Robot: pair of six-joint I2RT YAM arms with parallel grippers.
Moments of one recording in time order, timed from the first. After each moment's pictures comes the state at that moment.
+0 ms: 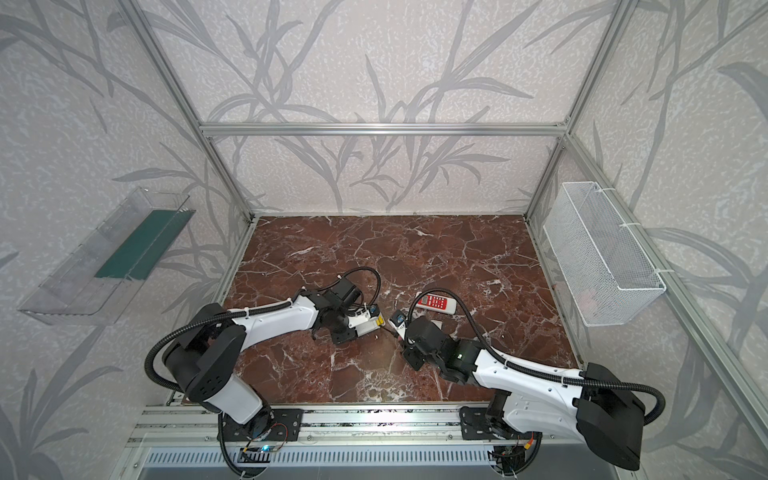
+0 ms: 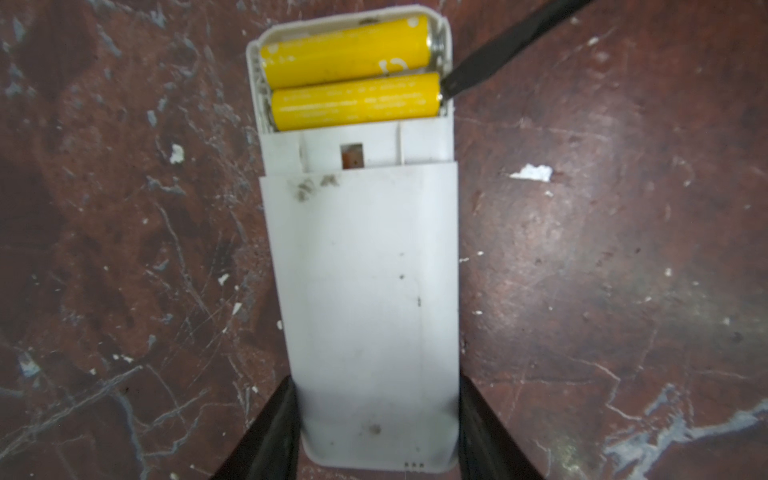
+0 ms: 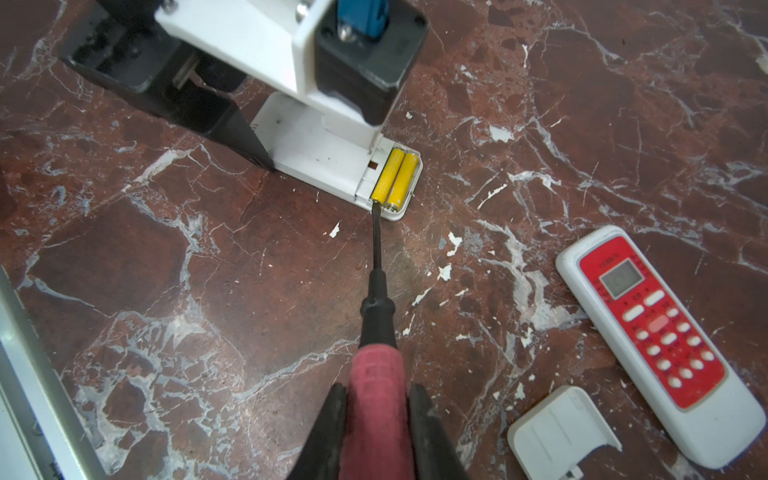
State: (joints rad) left arm -0.67 1.63 0.89 -0.56 0.02 0.55; right arm 1.01 1.10 0.49 -0.18 0.17 0.11
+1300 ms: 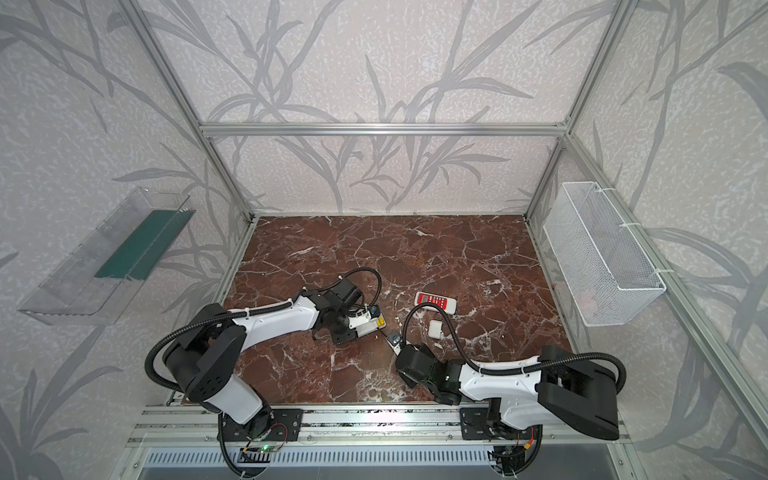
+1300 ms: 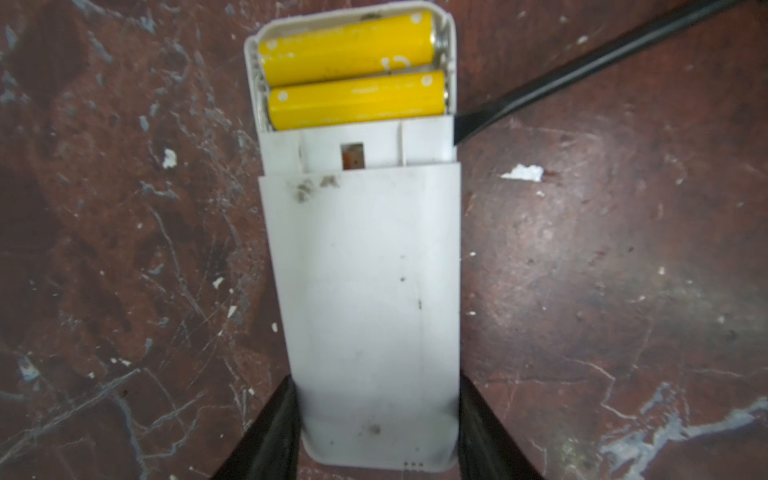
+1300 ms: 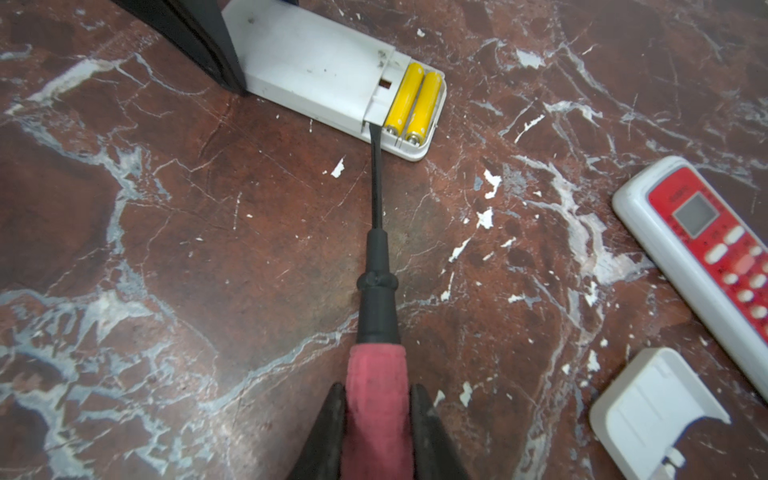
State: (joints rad) left arm -0.68 1.63 0.89 -0.57 0.02 0.55; right arm 1.19 1.25 0.37 0.04 0.39 0.25
